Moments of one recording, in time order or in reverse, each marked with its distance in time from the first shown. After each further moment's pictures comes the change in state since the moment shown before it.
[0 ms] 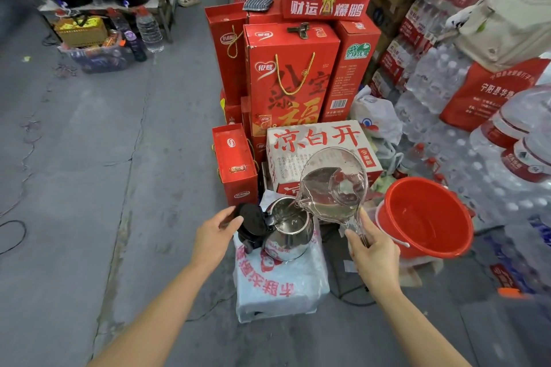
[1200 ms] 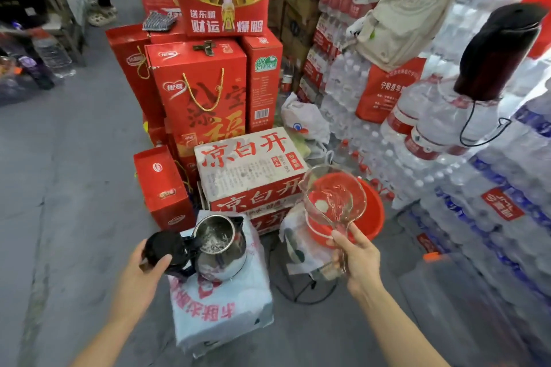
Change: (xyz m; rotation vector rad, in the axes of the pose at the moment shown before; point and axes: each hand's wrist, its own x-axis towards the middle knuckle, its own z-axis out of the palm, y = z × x) left_hand -0.013 0.007 0.031 0.077 0.094 0.014; right_hand 0.015 0.045 -0.102 0.858 0.129 0.491
